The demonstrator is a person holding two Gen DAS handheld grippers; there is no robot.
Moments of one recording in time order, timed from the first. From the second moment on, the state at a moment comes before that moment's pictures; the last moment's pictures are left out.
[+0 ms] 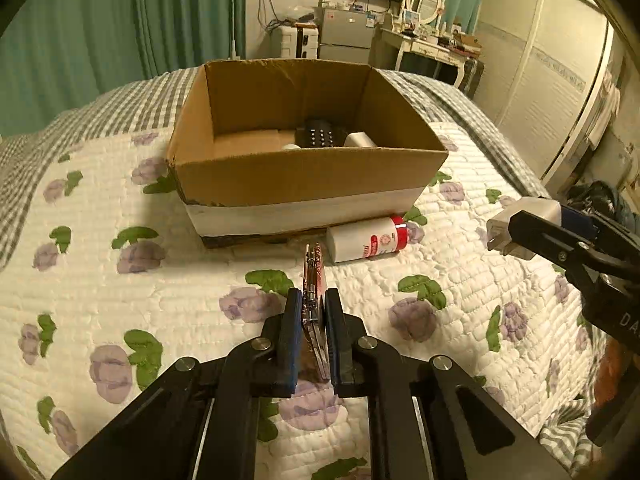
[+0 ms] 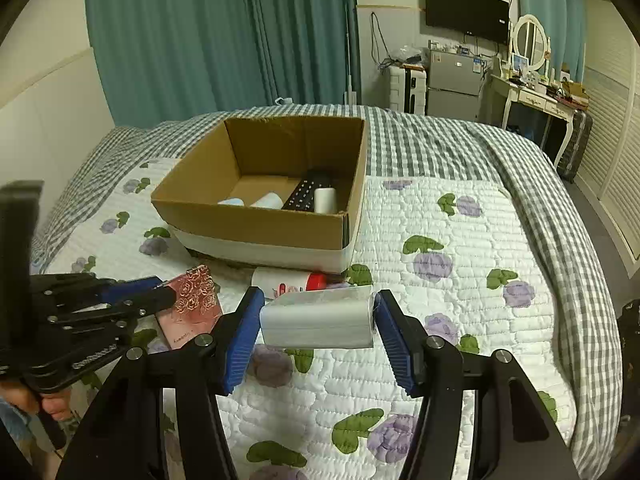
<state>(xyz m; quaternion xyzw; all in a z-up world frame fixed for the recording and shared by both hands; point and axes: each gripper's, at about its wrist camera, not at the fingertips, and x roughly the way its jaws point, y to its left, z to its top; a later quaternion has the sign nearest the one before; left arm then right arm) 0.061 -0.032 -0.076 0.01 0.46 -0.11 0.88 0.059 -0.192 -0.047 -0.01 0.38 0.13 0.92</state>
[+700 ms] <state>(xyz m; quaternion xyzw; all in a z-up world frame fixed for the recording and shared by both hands) 0.154 -0.038 0.043 0.03 0.33 -0.10 0.94 0.160 -0.163 0.021 -0.02 0.31 0.17 0.93</state>
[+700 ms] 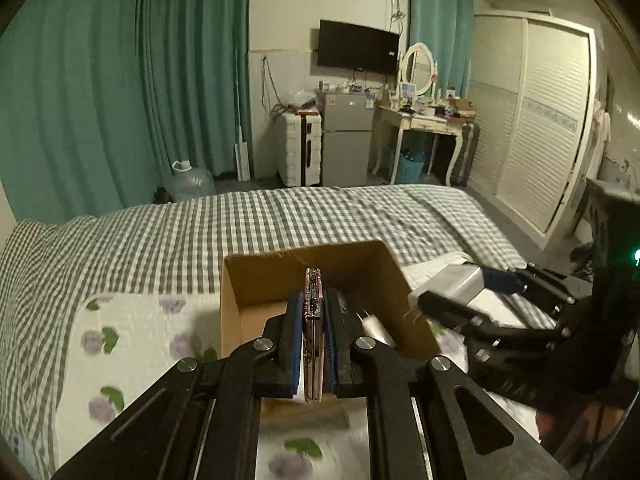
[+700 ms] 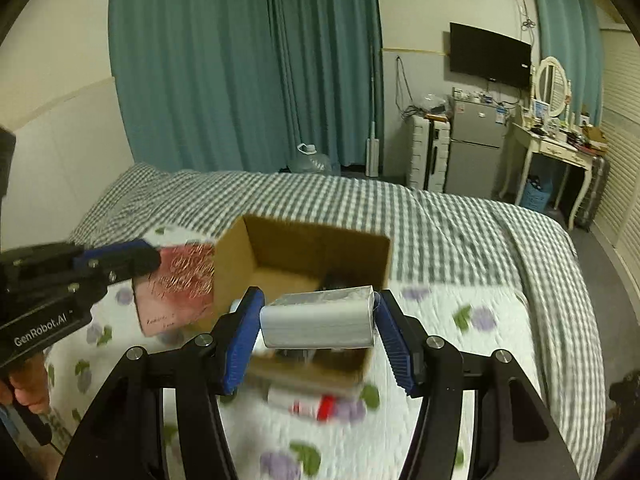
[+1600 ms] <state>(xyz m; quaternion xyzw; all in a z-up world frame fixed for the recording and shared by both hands) 0.085 -0.047 0.013 0.10 0.34 -0.02 0.94 0.124 -0.206 0.015 0.00 0.32 0.09 0.94</state>
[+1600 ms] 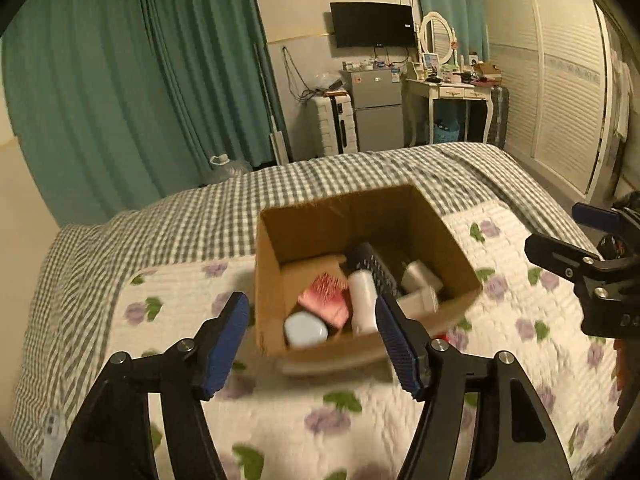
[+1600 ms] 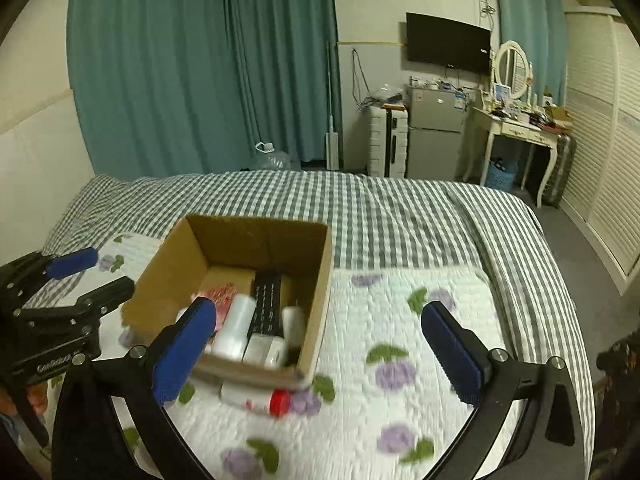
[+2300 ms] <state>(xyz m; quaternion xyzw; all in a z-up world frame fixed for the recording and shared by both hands) 0.101 0.032 -0.101 0.01 0.41 0.06 0.91 0.149 -0.128 -0.151 -0.01 0.45 0.06 0.89</state>
